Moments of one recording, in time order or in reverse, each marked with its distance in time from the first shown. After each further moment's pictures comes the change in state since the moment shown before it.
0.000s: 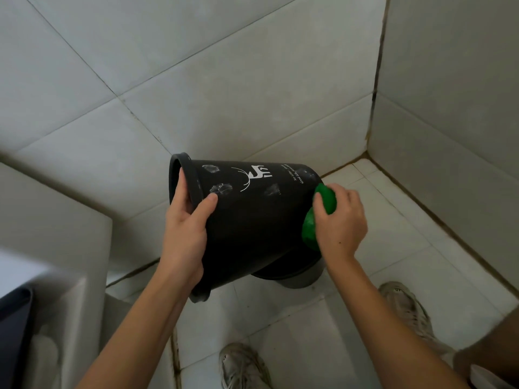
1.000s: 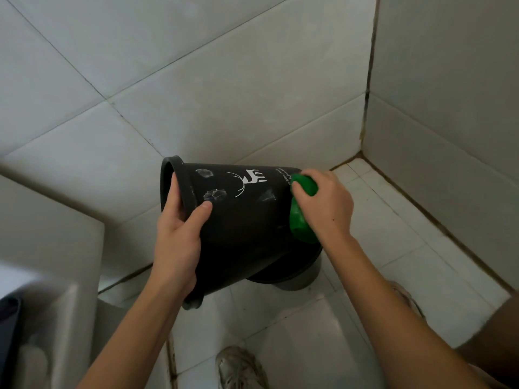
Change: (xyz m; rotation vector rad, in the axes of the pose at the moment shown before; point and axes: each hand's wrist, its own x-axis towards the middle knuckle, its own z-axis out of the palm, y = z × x) left_hand -0.005 -0.002 0.002 0.054 -0.007 0.042; right_hand 0.035 -0.026 -0.008 -0.024 -0.249 -0.050
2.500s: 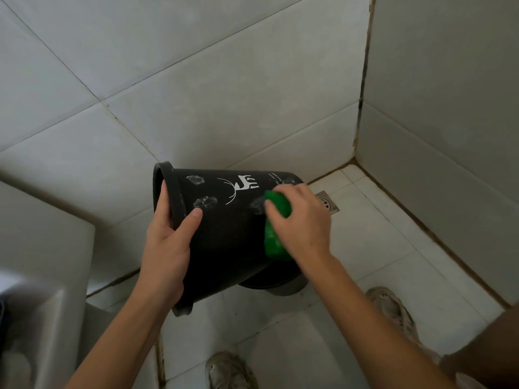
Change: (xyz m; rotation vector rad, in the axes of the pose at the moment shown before) left_hand 0.000 -0.006 -0.008 0.032 -0.049 0.055; right_hand -0.028 -0.024 -0.004 0.029 -0.025 -0.193
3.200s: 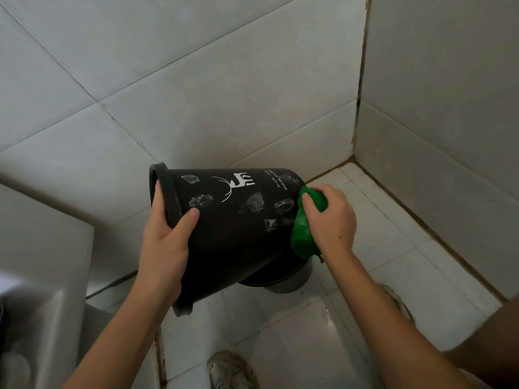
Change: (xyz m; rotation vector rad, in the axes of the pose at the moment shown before) left_hand -0.003 0.005 0.002 0.086 0.035 0.007; right_hand 0.003 0.048 -0.005 0.110 0.093 0.264
